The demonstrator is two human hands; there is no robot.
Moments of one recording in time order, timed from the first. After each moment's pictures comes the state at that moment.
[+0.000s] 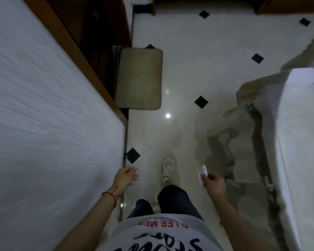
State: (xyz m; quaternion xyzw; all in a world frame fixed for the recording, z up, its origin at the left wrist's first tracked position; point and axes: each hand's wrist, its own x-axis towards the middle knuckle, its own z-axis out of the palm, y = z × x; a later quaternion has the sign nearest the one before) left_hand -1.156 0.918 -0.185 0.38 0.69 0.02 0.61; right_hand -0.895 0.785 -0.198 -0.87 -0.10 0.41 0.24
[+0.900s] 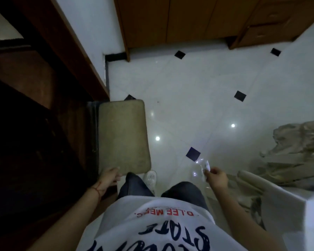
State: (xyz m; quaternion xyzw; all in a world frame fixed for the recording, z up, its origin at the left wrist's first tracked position) left_hand -0.949 1.413 -0.163 0.40 0.70 -0.01 0.60; right_hand -0.662 1.219 -0.160 -0.89 -0.06 0.37 0.26
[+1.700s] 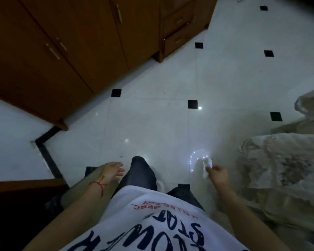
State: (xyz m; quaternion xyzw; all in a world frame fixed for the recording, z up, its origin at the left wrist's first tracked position) left_hand -0.492 1.689 -0.151 0.55 0.58 -0.18 0.58; right_hand -0.357 1.364 -0.170 -0.85 0.22 0.29 0.38
